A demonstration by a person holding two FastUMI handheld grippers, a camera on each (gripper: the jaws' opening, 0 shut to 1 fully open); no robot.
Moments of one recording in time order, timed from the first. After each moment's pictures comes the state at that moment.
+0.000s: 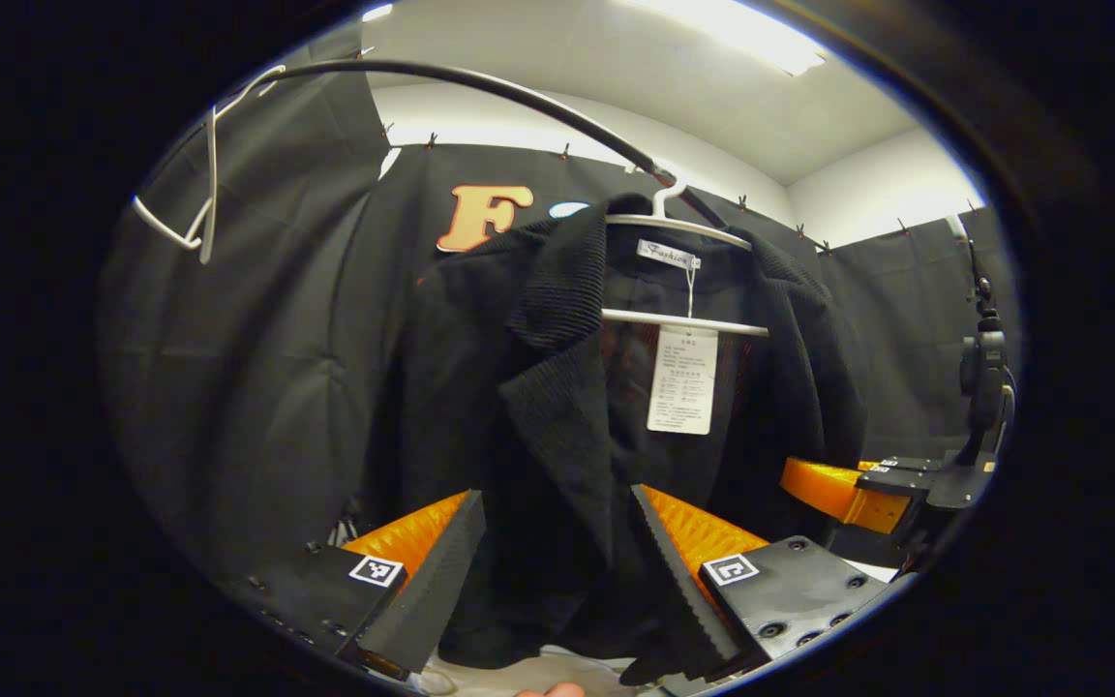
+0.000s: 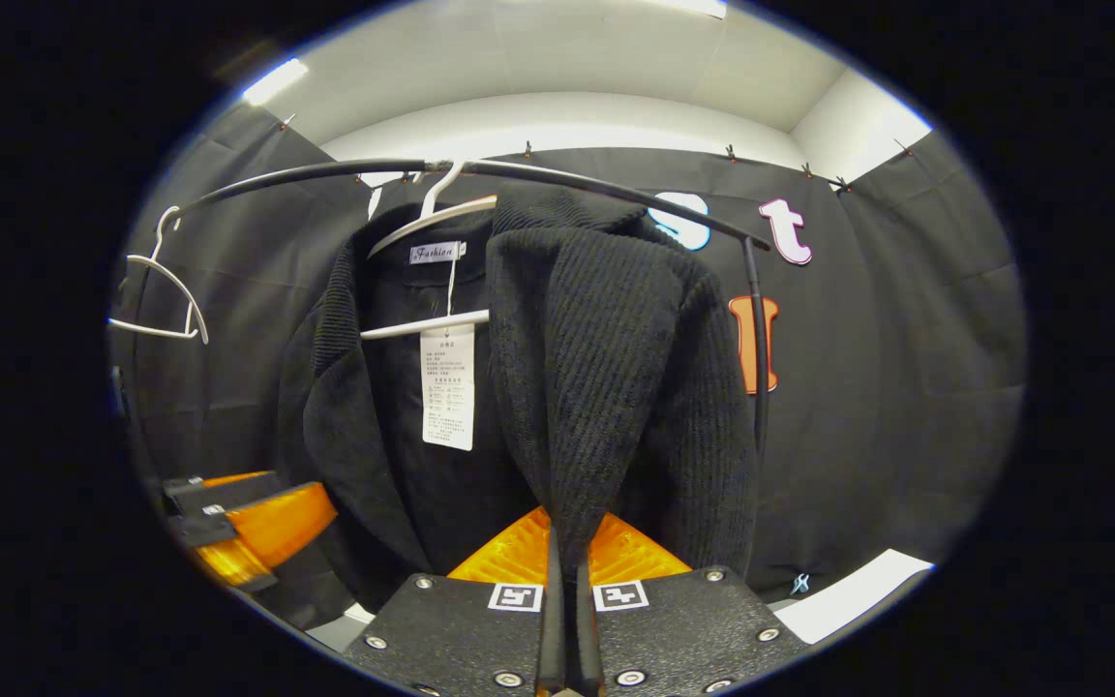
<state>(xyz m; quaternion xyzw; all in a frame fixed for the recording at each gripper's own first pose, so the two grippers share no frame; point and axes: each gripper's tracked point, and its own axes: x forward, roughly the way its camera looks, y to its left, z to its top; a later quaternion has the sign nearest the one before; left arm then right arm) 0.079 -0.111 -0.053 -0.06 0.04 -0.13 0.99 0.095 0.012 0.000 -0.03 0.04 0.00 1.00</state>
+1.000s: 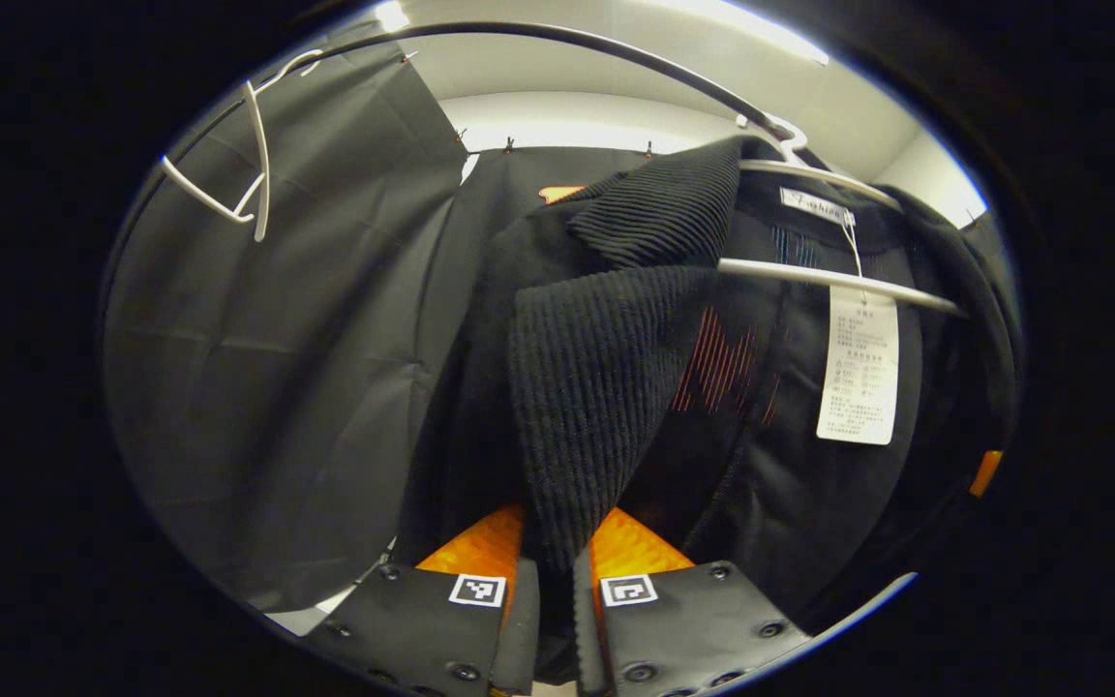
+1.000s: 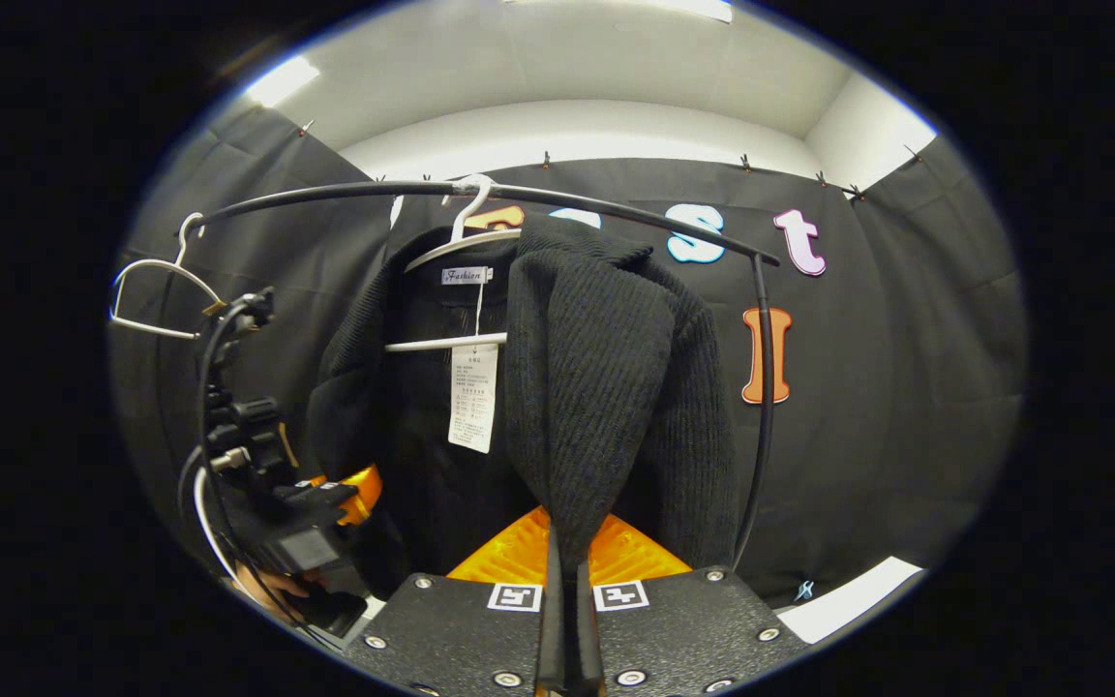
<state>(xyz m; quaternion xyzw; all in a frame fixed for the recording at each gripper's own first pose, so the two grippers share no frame) 0.147 -0.039 -0.074 -0.04 0.02 0.03 1.00 0.077 0.023 0.007 -0.03 0.03 0.03 1.00</state>
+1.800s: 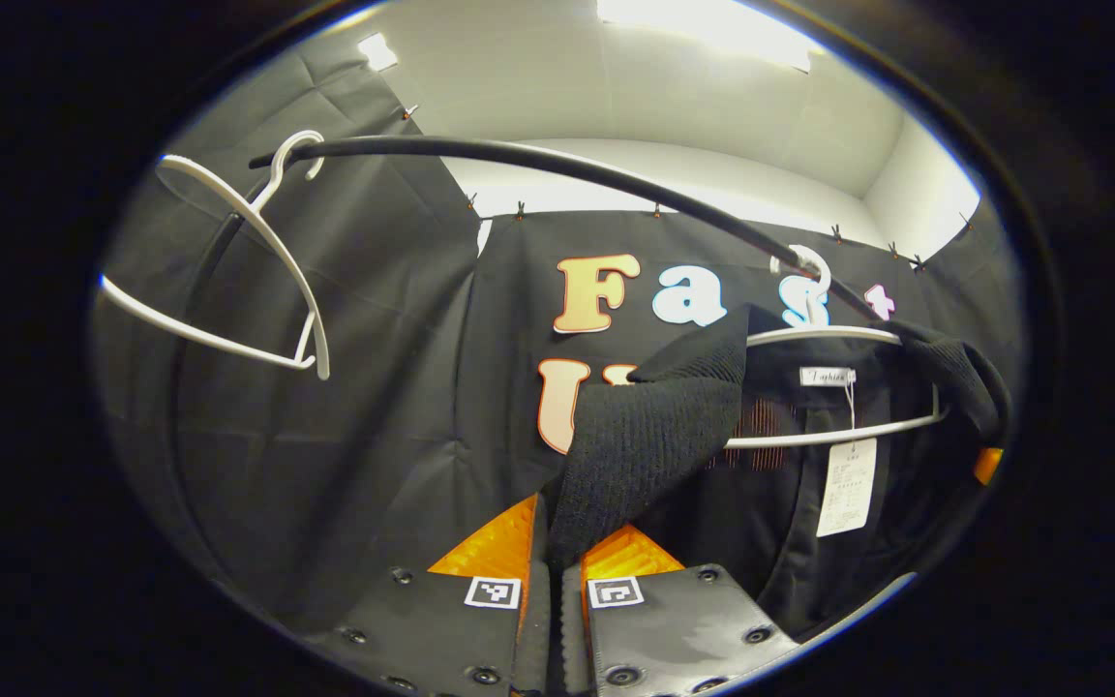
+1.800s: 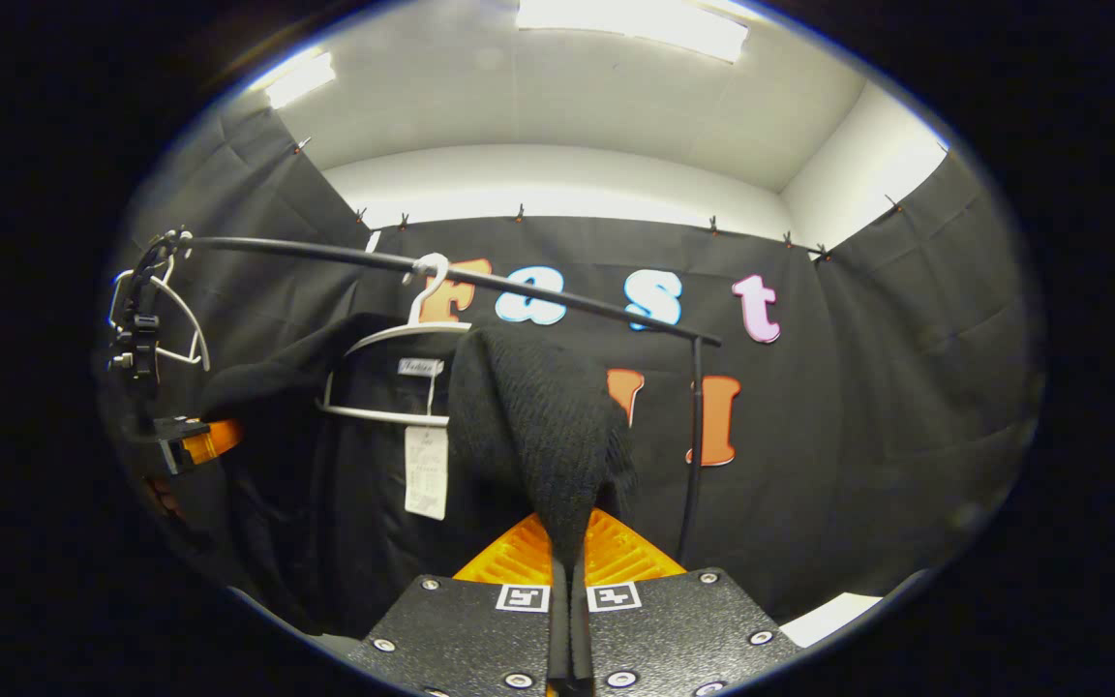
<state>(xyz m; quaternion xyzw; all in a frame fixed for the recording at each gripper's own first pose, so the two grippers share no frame) 0.096 0.023 0.056 0.00 -0.06 0.05 1.00 0.050 -0.034 0.106 -0.07 -0.08 -0.04 0.99</state>
